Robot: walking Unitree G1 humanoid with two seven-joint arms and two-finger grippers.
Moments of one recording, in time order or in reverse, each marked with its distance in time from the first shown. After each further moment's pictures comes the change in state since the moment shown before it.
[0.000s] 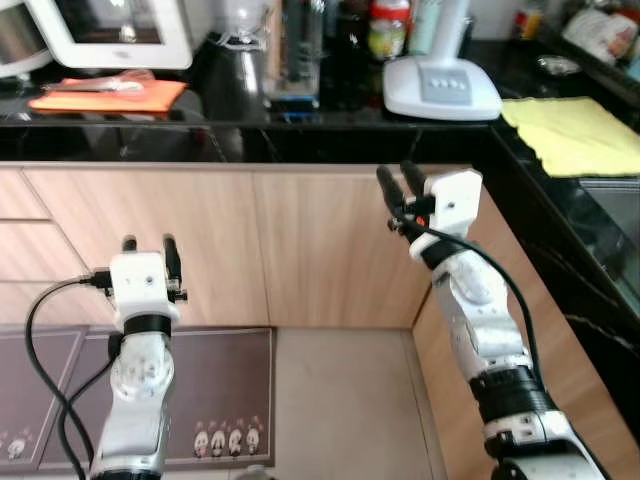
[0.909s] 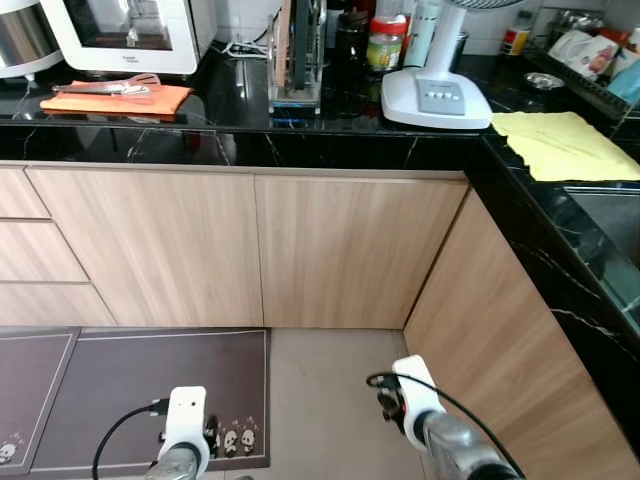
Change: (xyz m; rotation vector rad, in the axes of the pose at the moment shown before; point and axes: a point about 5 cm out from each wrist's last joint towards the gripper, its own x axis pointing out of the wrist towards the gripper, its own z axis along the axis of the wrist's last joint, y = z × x) left arm -0.093 -0.008 -0.159 -0.002 0.864 -0.172; right arm -0.163 0.013 -0.193 0.028 1.070 -0.110
